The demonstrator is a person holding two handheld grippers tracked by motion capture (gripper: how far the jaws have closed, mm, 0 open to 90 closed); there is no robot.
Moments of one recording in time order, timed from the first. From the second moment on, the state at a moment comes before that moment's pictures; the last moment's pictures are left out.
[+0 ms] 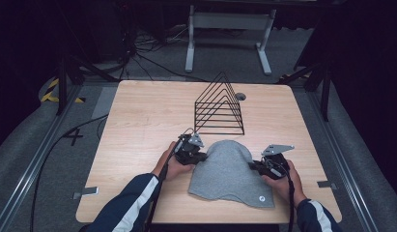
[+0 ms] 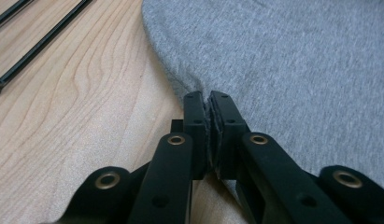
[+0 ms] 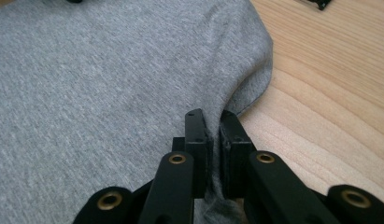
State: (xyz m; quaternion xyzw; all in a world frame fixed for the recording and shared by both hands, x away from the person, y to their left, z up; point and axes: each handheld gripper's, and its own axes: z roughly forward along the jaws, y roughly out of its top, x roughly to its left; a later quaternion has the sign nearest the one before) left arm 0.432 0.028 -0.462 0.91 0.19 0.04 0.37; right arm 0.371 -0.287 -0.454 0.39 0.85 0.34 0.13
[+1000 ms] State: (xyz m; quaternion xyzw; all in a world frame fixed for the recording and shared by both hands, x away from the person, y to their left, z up) left arm 0.411 0.047 -0.356 0.89 0.13 0.15 0.41; right arm 0.365 -0.280 -0.356 0.29 0.83 0.42 0.24
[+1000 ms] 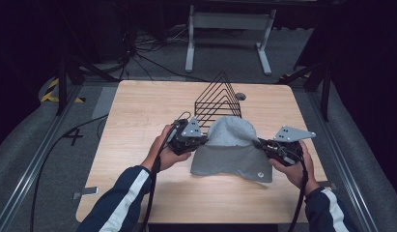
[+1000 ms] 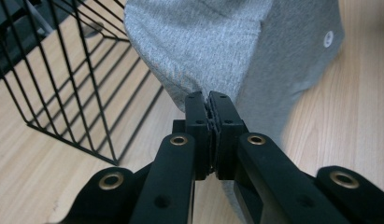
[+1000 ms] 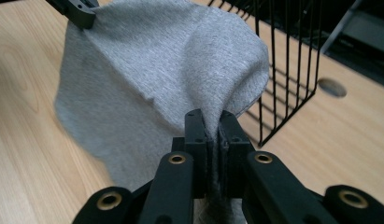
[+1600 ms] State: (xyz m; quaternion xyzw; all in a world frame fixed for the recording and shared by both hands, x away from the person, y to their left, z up) left arm 0.431 0.058 -0.266 0.86 0.14 0.20 0.46; right arm 0.387 -0.274 -0.262 0.27 0.80 0.44 0.29
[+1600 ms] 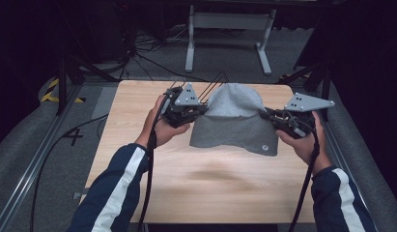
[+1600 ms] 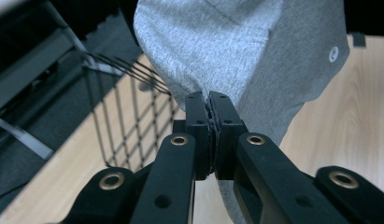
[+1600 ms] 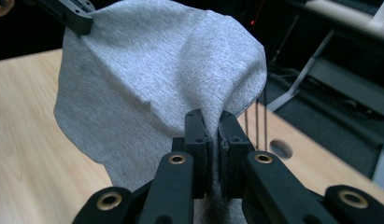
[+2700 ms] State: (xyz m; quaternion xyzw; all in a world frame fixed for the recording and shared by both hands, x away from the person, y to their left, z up) left arm 0.500 0.061 -0.195 0.82 0.20 0.27 0.47; right arm 0.473 -0.248 -0.181 0.29 0.78 0.44 0.35
